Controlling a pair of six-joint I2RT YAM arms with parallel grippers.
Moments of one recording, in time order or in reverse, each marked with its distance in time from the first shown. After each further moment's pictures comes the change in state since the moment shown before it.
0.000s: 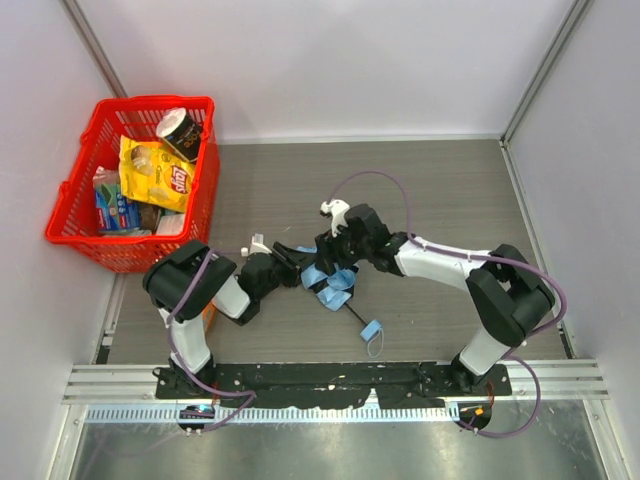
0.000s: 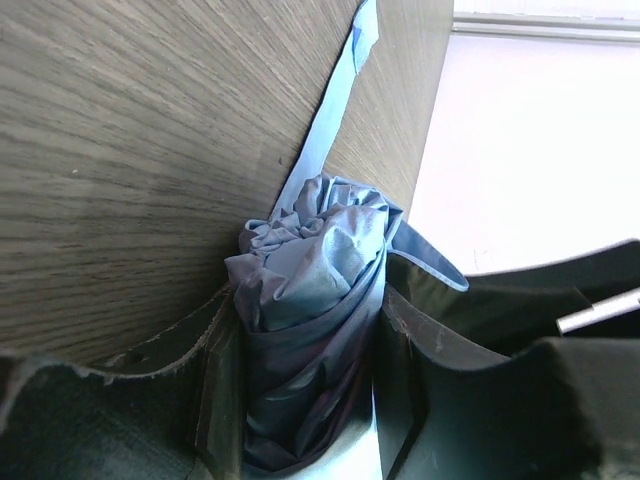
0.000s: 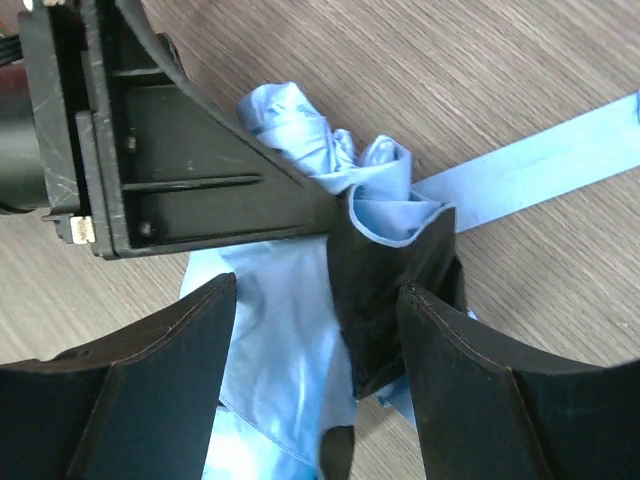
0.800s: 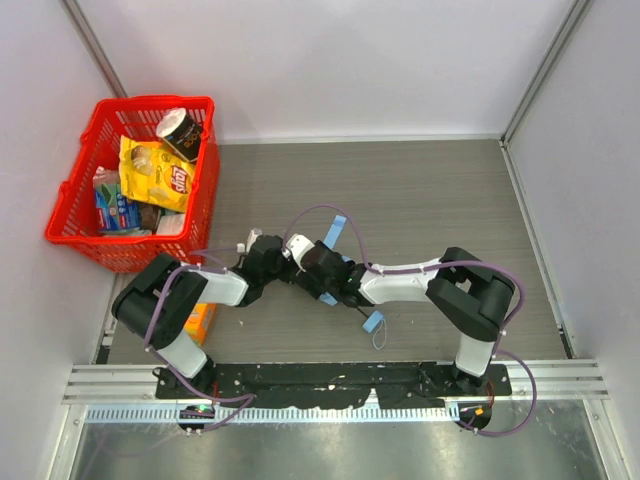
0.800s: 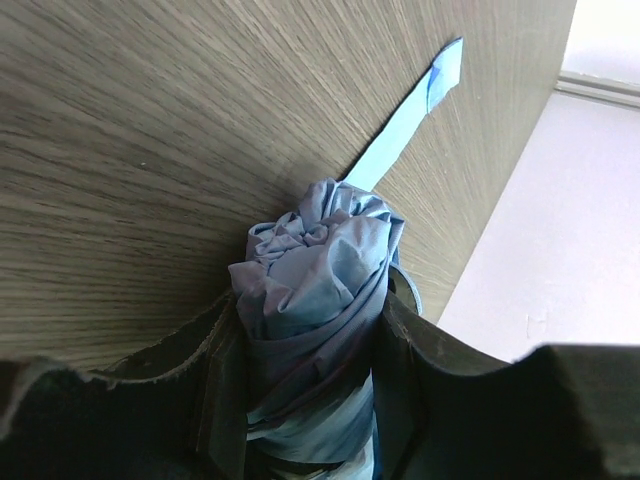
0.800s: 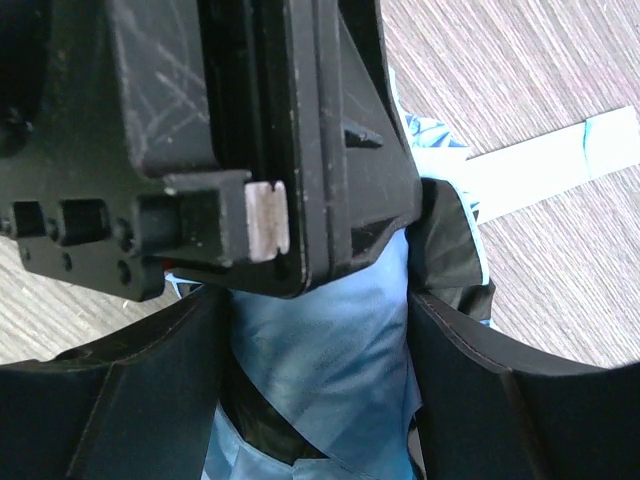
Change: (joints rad) left arm -0.007 -0.231 0.154 -0.652 -0.072 -0.046; right arm 0.343 0.156 0.011 0.085 0.611 -0.253
